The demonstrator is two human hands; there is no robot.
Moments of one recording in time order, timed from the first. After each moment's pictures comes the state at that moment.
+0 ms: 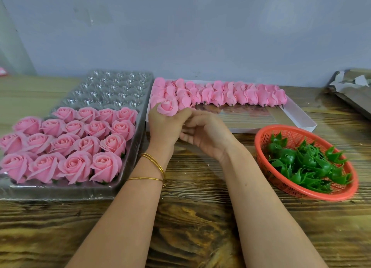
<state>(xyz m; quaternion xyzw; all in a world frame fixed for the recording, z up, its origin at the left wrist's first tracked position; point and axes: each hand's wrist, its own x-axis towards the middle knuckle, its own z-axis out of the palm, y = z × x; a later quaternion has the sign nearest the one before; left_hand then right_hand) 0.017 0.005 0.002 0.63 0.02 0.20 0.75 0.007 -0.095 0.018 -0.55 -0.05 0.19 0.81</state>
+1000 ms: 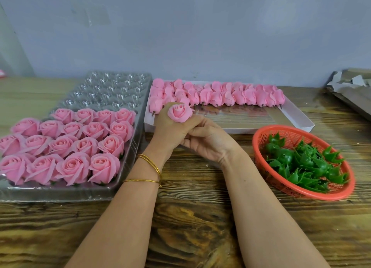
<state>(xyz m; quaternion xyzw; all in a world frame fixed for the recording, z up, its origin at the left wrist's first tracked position) 0.015 0.003 0.000 0.70 -0.03 0.14 0.70 0.007 -0.102 0.000 -0.48 -0.12 0.22 0.84</state>
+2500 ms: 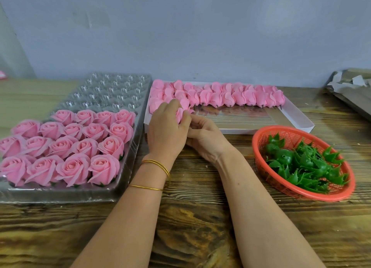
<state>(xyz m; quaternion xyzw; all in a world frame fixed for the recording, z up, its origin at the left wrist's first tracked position) 0.011 0.008 -0.002 0.87 -0.05 0.33 0.36 0.009 -0.097 -0.003 -0.56 -0.14 0.13 0.81</state>
